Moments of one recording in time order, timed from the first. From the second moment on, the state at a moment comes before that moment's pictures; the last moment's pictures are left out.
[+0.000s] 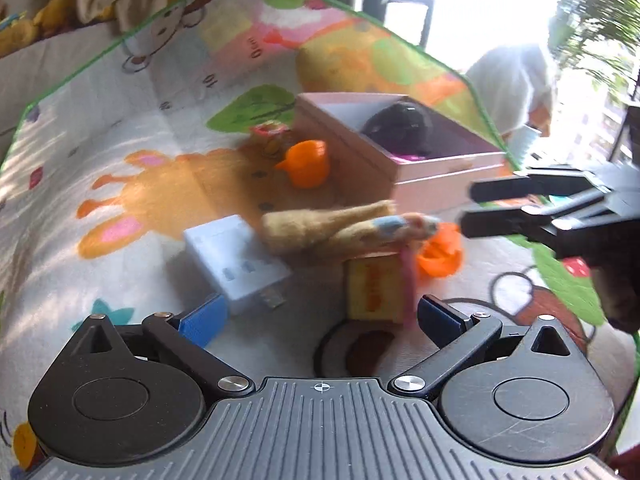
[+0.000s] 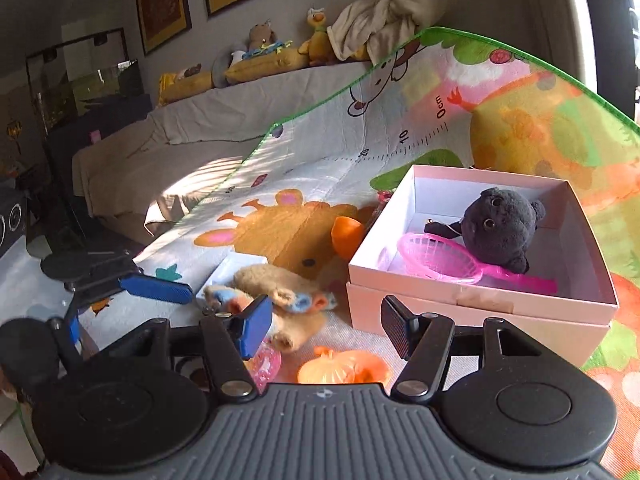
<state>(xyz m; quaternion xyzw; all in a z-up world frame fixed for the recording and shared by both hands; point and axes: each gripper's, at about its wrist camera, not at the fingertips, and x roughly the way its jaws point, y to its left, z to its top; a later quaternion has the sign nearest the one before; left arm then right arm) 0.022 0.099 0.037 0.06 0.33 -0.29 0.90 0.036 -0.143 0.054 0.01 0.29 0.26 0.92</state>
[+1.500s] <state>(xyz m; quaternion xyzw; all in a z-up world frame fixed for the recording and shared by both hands) 0.019 0.077 0.033 0.01 0.33 -0.18 0.93 -0.063 -0.157 0.029 -0.13 0.26 0.16 0.95</state>
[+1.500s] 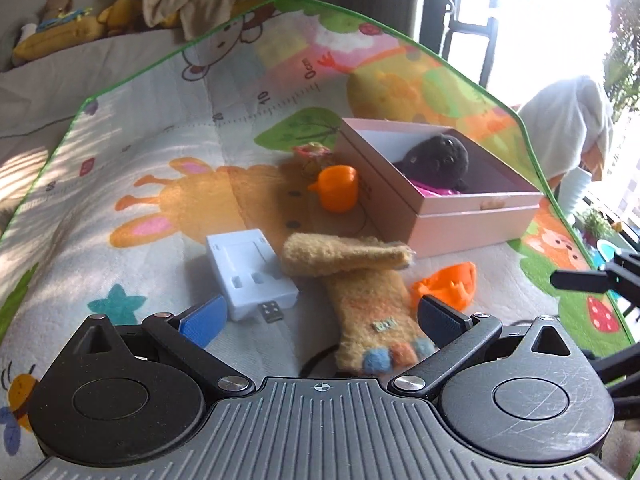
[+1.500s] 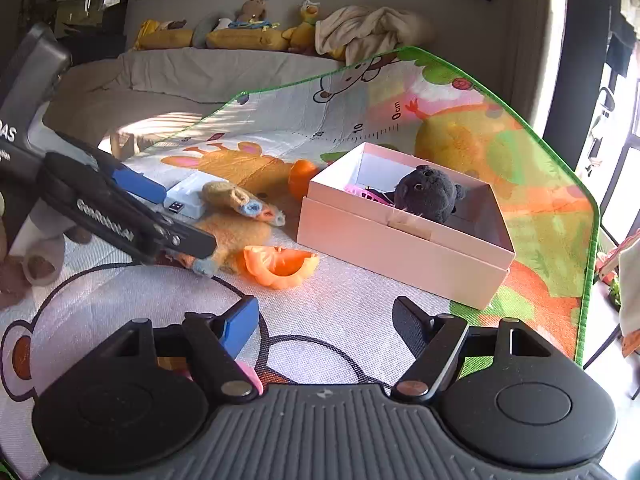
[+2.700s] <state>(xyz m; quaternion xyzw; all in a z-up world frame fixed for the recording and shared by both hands) -0.030 0.082 0.023 0.21 0.33 -0.21 0.90 -0.086 -0.160 0.032 -0.13 0.24 0.15 0.95</state>
